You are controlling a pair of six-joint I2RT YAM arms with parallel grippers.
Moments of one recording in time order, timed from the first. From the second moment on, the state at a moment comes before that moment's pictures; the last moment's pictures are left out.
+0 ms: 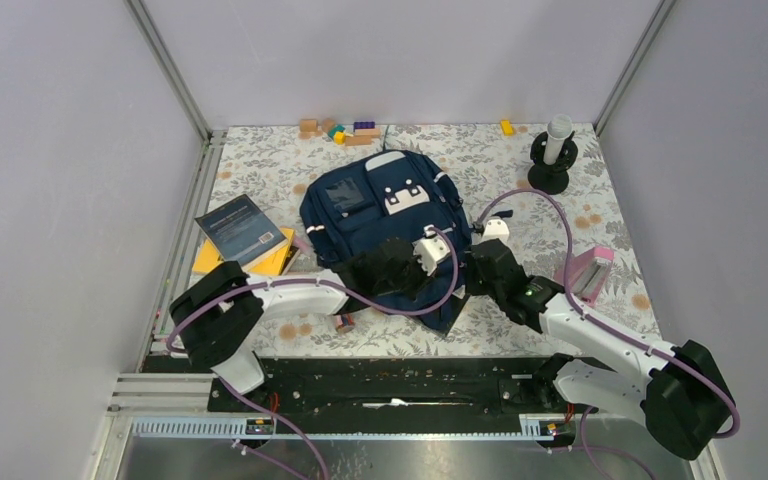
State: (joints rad) left arm -0.99 1.61 0.86 0.24 0.07 0.02; right arm 0.68 1.05 0.55 -0.24 0.29 0.46
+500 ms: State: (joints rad) left arm -0.98 1.33 0.76 0.00 0.06 0.02; right arm 0.68 0.81 0.48 -0.22 0.11 0.33
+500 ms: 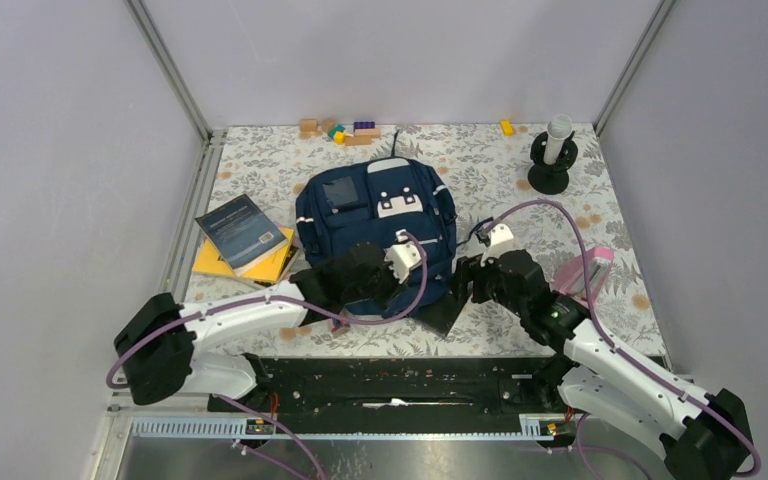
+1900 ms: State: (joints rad) left arm -0.94 1.11 0.74 -0.23 -0.02 0.01; right arm 0.71 1.27 0.59 0.07 -0.28 0.21
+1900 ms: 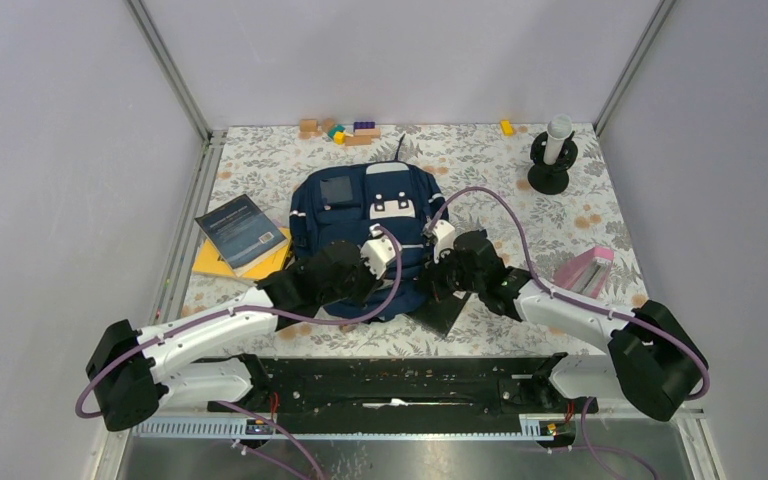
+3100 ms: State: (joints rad) left arm -0.94 0.97 0.82 -0.37 -0.20 -0.05; right arm 0.61 1.43 0.78 -0.07 0.09 0.21
